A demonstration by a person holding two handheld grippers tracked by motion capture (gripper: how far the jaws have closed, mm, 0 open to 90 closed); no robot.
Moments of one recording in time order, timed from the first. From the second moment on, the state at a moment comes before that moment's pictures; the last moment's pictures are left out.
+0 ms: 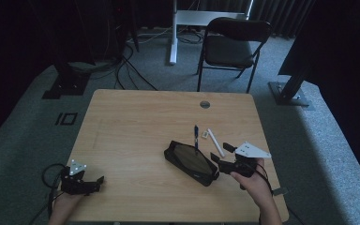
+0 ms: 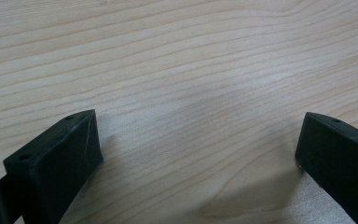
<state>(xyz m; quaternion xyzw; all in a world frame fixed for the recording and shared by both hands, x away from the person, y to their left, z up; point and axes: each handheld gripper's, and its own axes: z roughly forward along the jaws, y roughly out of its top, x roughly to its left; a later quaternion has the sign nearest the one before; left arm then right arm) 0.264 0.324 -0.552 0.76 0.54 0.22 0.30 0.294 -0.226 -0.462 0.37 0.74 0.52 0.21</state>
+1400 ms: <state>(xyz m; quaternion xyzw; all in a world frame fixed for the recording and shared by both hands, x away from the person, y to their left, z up) 0.264 0.324 -0.552 0.76 0.54 0.22 0.30 0.384 -0.227 -0.517 0.46 0.74 0.43 0.23</state>
